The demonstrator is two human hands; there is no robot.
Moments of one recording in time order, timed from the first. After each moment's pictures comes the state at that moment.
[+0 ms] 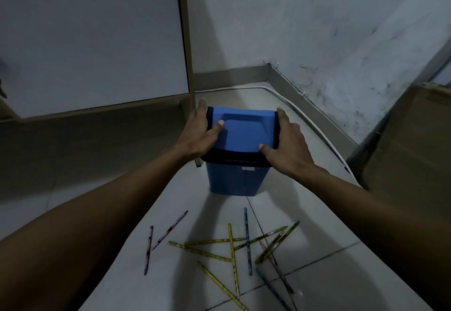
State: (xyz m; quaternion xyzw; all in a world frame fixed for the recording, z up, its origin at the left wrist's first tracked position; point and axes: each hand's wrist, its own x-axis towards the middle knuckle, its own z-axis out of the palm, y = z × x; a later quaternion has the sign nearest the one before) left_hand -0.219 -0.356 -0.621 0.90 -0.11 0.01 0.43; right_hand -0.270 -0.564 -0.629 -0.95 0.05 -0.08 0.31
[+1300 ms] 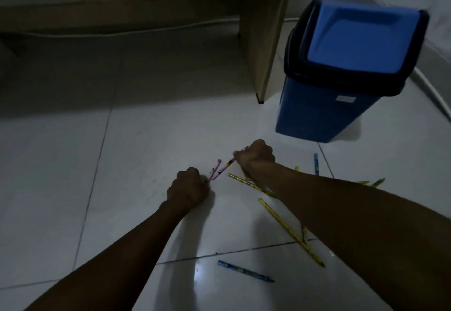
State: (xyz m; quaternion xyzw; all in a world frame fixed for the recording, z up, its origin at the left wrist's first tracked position) left_hand -0.380 -0.195 -0.849 0.93 0.20 -0.19 0.23; right_hand -0.302 -0.346 -0.839 -0.88 0.22 0.19 0.38
